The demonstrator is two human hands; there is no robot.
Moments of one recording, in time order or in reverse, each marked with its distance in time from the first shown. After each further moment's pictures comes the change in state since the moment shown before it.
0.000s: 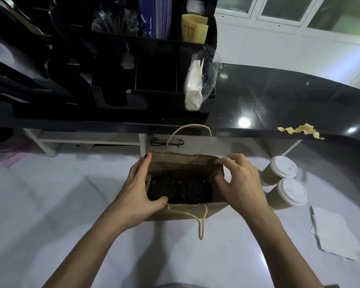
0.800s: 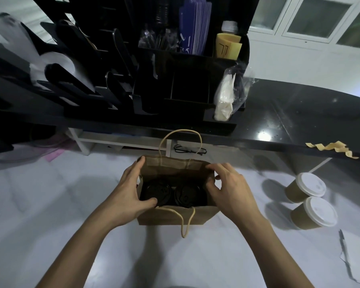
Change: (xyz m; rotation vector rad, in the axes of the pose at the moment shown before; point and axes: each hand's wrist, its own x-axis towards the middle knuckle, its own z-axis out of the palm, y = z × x) left_hand -0.030 -0.034 -0.062 -0.020 0.059 -0.105; right_hand 0.002 -0.073 0.022 0.175 -0.134 -0.097
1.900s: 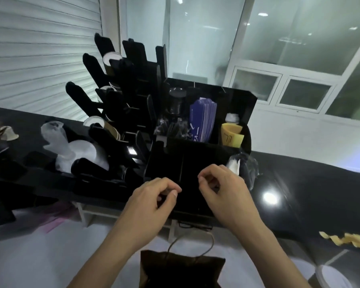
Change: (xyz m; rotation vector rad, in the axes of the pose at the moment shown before) left_hand 0.055 0.136 -0.088 0.018 0.335 0.423; right_hand 0.125 -0.106 -0.106 0.163 0.236 -0.328
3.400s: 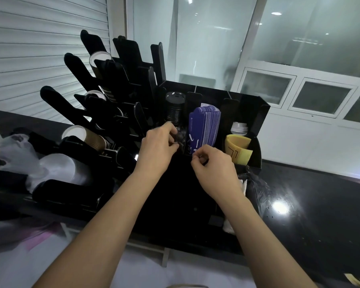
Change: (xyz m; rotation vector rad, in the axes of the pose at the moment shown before) left_hand 0.201 -0.015 0.014 0.247 0.323 -0.025; right_hand 0.129 0.035 0.026 0.083 -0.049 0.149
